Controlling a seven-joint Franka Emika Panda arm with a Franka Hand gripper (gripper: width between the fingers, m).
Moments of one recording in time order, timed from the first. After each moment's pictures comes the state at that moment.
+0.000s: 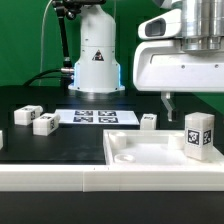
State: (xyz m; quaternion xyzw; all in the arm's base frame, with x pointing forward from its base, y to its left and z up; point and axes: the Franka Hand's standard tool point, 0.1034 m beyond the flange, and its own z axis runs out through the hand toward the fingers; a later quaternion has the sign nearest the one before) arm 0.623 0.117 0.087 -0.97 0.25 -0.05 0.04
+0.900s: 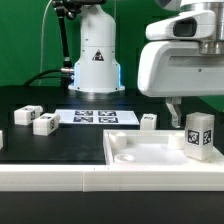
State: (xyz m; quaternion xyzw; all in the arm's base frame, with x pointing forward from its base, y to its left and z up) arm 0.621 0.118 0.083 -0.99 -0.15 -0.05 -0.01
